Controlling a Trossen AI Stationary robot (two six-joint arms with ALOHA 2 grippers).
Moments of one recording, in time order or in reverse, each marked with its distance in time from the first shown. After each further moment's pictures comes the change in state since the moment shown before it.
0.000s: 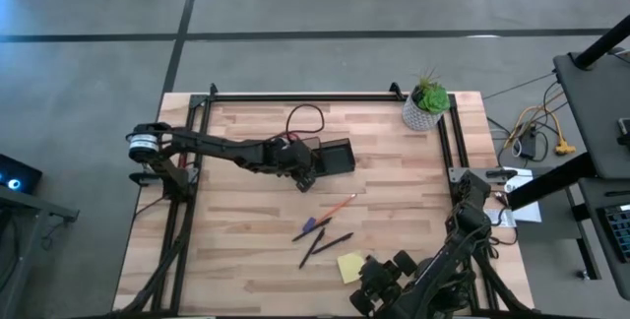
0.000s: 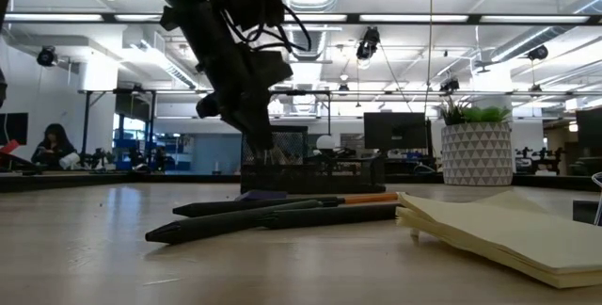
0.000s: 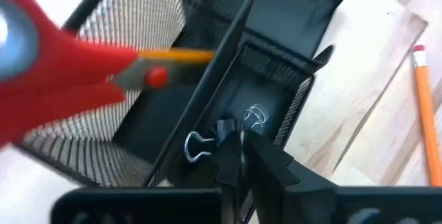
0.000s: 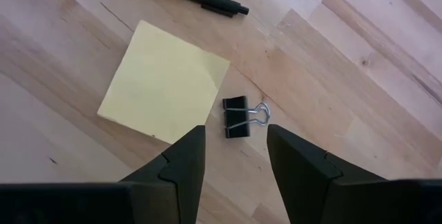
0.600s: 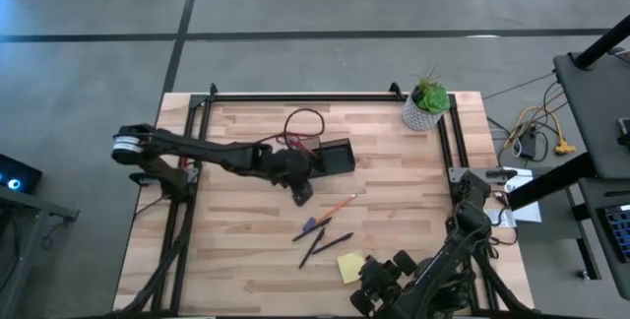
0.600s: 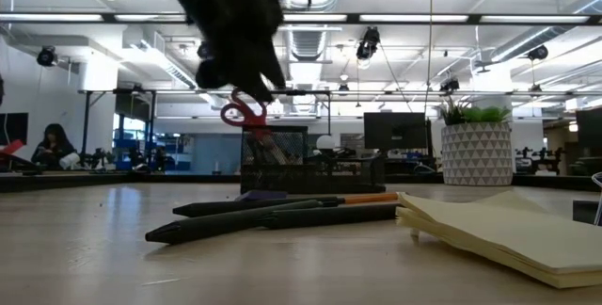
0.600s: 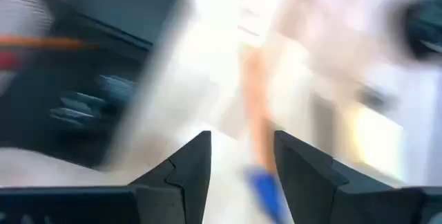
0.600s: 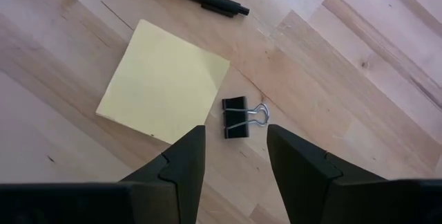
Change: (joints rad) left arm -0.113 -0.140 0.044 -0.035 0.253 -0.068; right arm 0.000 0.000 0.000 0.000 0.000 -0.012
